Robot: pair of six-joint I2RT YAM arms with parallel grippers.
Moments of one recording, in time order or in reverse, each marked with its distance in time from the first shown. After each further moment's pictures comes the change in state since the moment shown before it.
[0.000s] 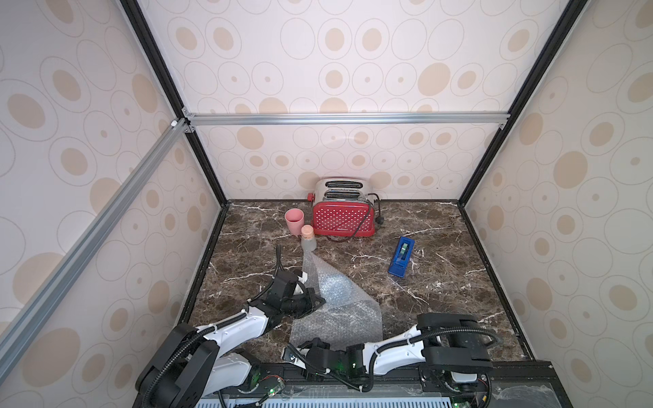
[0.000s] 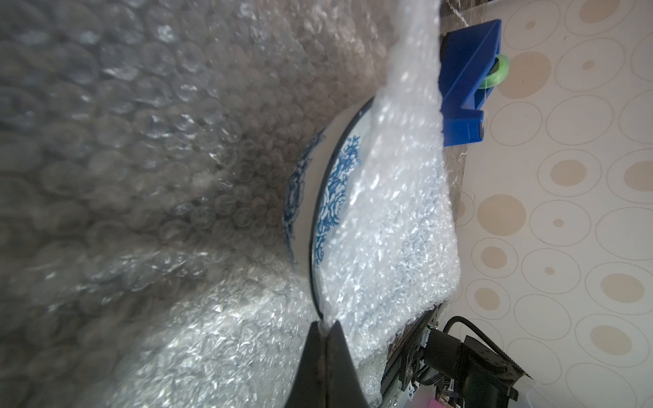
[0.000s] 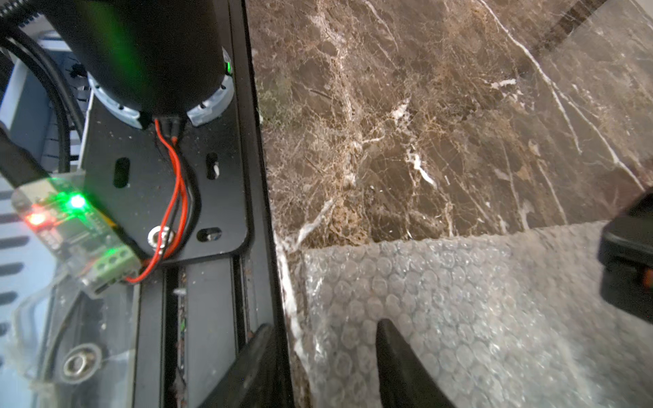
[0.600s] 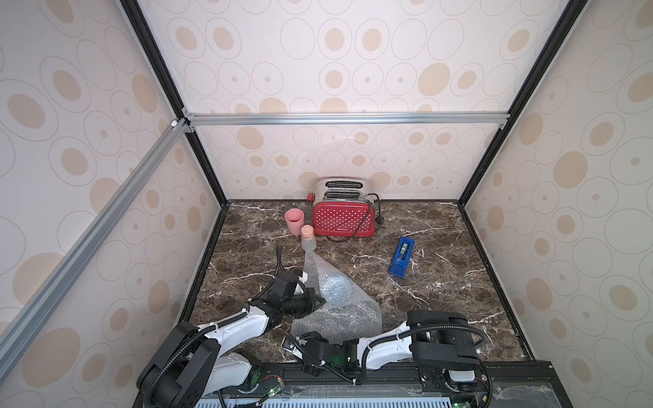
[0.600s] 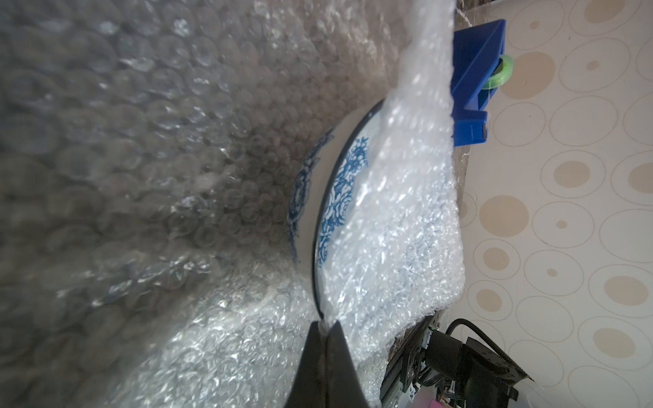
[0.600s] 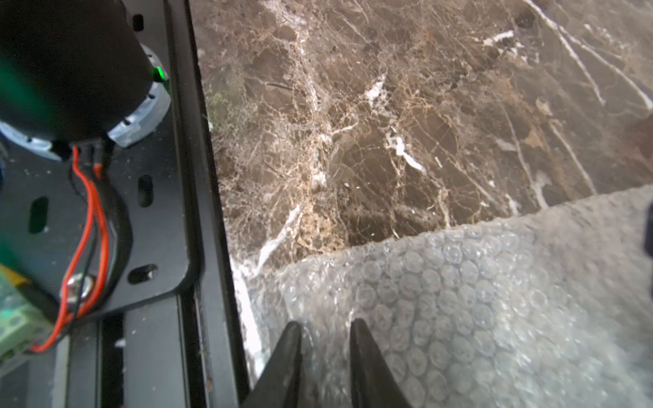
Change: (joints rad) left arm 0.000 0.011 0.002 0.000 0.000 0.004; right arm -0.051 0.058 0.023 0.029 -0.035 0.116
